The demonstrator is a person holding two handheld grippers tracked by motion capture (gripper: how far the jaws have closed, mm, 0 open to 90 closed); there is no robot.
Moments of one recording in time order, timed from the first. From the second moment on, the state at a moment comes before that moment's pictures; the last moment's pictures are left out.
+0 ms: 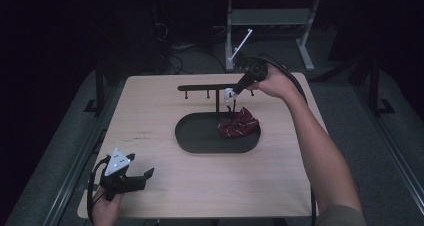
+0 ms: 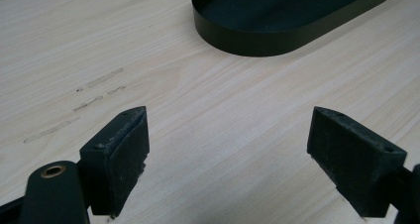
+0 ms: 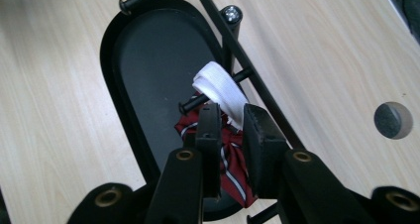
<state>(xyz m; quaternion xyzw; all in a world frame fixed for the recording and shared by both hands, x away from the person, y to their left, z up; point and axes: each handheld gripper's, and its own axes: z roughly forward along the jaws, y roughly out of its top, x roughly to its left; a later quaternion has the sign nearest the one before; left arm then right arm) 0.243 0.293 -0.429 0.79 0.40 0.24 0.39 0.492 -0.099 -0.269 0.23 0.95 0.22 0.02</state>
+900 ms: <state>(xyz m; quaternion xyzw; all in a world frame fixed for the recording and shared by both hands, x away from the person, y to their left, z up) 0.241 0.293 -0.428 0.80 0.40 0.24 0.39 0.478 -0.111 -0.275 0.23 0.95 0.24 0.00</state>
